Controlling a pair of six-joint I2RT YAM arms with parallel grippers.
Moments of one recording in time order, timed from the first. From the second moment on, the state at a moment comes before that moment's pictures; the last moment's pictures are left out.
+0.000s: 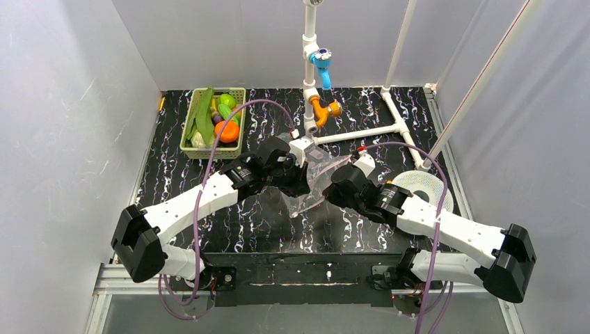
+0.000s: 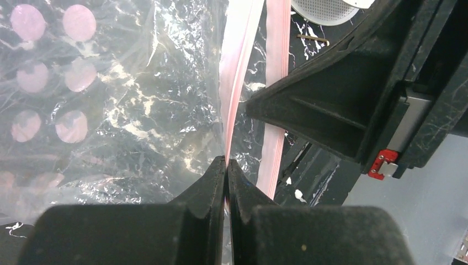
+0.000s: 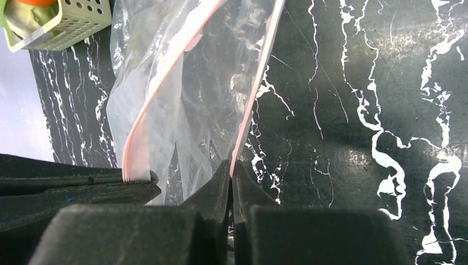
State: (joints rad) left arm -0.83 1.36 1.08 -0.42 0.28 -0.28; right arm 0.99 1.10 0.84 -0.52 0.40 1.17
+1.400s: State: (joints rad) left arm -0.82 0.88 0.87 -0.30 -0.36 -0.09; right arm 1.06 1.29 1.22 -0.86 0.26 0.49
